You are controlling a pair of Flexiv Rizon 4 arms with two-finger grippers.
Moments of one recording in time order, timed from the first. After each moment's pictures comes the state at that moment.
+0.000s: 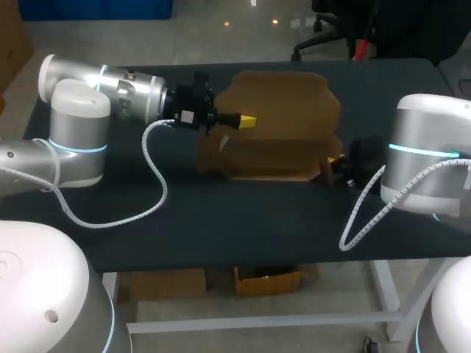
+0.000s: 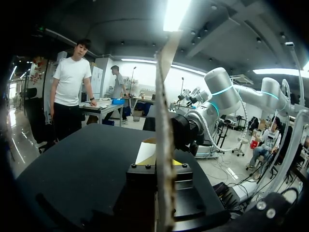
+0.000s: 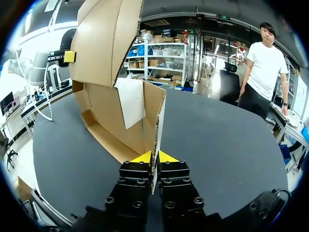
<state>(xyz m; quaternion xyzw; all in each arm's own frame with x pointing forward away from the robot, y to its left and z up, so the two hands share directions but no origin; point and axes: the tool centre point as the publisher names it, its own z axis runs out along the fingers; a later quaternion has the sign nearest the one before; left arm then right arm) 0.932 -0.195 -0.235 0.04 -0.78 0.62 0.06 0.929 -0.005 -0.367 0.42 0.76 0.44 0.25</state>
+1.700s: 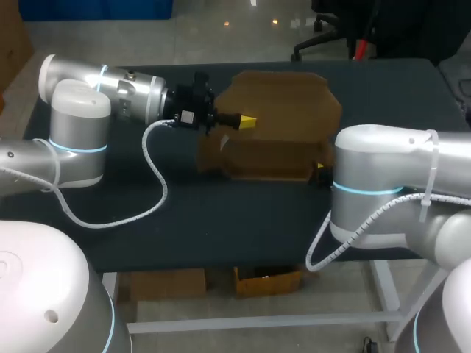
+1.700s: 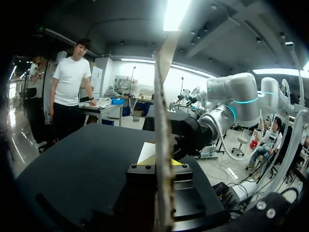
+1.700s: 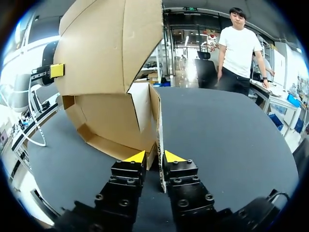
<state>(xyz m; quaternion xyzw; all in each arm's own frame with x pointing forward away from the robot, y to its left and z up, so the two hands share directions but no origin) 0.932 -0.196 -0.236 0.04 -0.78 0.62 0.06 0.903 0.016 -0.366 0.54 0.68 0.43 0.27</state>
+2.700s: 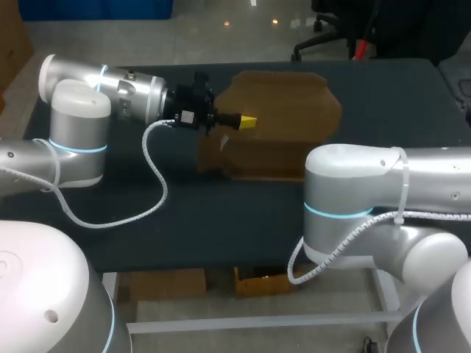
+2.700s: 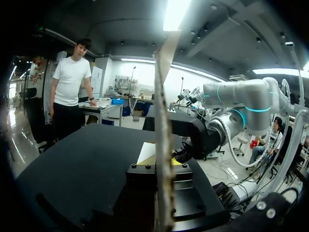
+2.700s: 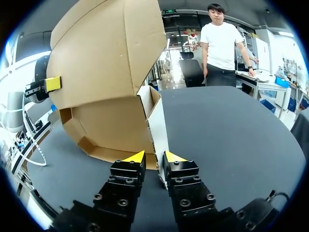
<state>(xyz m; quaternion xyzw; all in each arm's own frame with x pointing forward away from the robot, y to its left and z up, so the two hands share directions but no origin) 0.932 -0.196 -0.236 0.04 -0.78 0.62 0.06 0.892 0.031 -0.363 0.59 0.61 0.44 0.28</state>
